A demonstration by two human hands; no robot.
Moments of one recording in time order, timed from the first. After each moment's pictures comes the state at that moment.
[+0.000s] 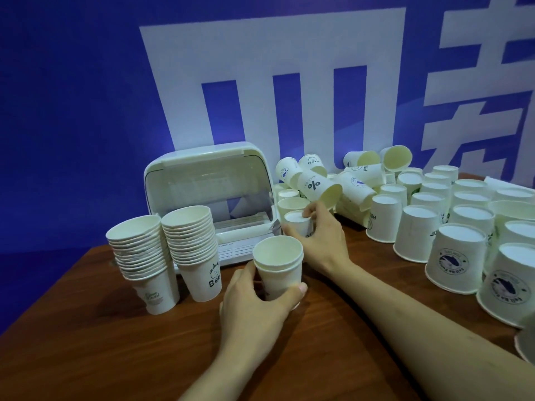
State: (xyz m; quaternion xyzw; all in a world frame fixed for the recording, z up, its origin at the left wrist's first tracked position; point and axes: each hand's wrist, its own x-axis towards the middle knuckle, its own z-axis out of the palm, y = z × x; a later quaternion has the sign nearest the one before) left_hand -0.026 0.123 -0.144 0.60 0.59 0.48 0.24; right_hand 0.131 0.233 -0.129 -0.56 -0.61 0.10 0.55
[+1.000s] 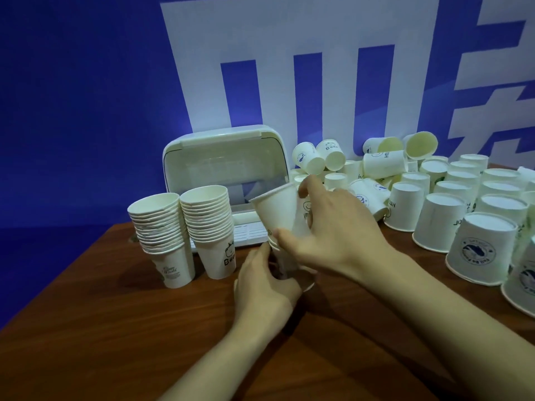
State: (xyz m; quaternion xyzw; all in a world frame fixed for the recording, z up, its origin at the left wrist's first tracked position) left_hand -0.029 0.128 -0.146 0.61 0.59 0.47 0.25; right_hand 0.107 0.131 -0.059 -0.55 -0.74 -0.07 0.37
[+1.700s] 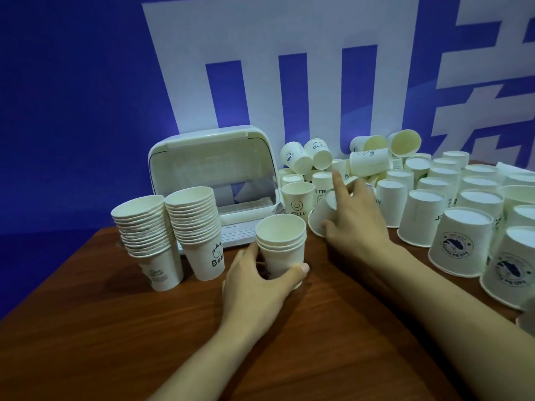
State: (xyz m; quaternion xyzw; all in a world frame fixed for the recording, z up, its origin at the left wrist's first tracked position) left_hand -0.026 0.118 -0.141 0.62 0.59 0.47 0.23; right_hand 0.168 0.195 -0.106 -0.66 -0.67 -0.06 0.34
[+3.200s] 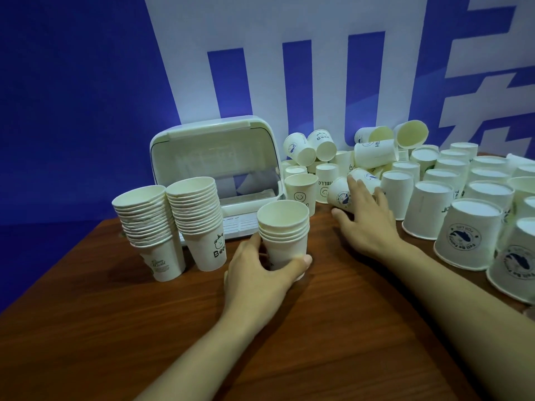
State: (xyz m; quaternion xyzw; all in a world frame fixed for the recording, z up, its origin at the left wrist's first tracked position) left_hand -0.025 0.119 -0.142 0.62 0.59 0.46 0.24; right_hand 0.191 0.207 -0.132 -0.68 -0.65 0.06 0.34
